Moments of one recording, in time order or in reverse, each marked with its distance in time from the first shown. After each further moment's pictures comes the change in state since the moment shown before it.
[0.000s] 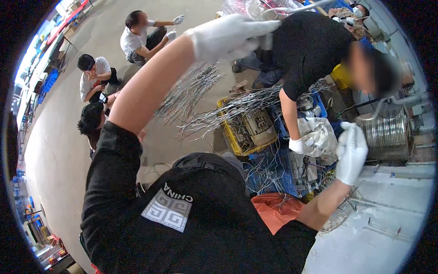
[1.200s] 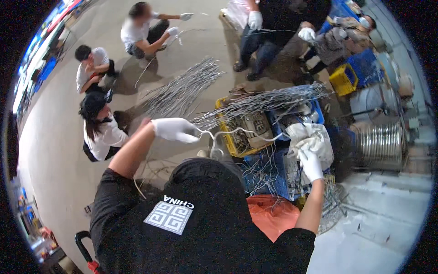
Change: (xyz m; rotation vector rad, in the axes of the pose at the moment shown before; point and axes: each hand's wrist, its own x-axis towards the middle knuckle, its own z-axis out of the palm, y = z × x) left_hand -0.206 -0.093 0.061 -0.108 -0.515 -0.675; right_hand 0.007 0.135 0.006 -0.660 -0.588 0.358
